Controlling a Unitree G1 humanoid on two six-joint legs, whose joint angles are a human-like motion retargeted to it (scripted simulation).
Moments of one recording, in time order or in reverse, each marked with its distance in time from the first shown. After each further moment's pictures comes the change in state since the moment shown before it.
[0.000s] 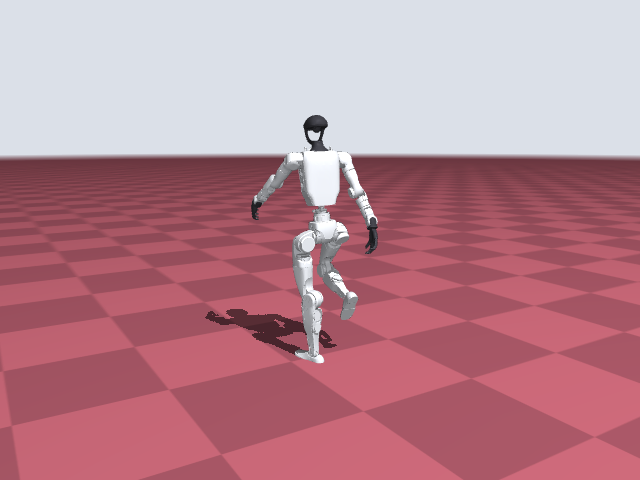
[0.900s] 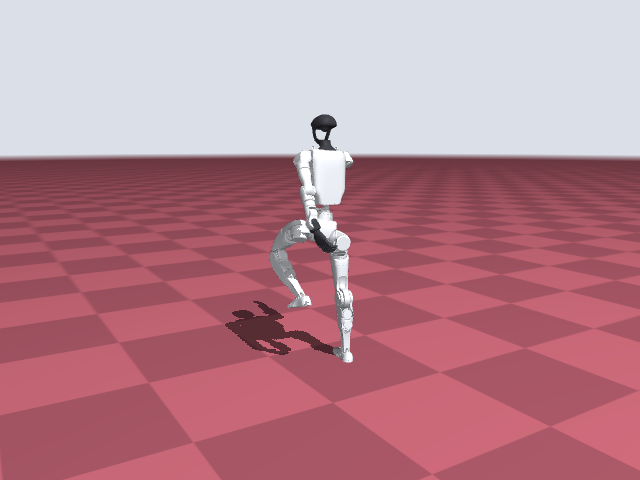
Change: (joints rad) left arm 1.351 -0.279 -0.241 0.116 -0.012 -0.079 -0.264; right arm -1.399 0.014 0.174 -0.203 0.370 -0.169 -0.564; waist 0.374 -0.202 -0.020; left_leg -1.108 0.128 0.050 1.992 -0.434 0.246; right_leg 0.731 -0.135 0.153 -2.031 0.245 0.140
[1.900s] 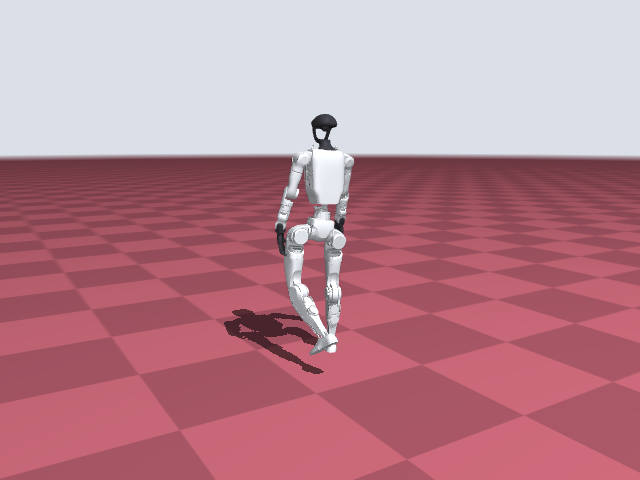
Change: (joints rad) left arm -0.698 0.065 -0.061 -0.034 0.408 -0.052 0.216; right arm 0.670 0.021 -0.063 0.181 -0.173 0.082 0.157; waist -0.120 0.032 0.085; left_leg 1.162 -0.245 -0.069 -1.025 0.269 -0.204; right_leg -0.010 -0.002 -0.224 0.000 0.131 0.095
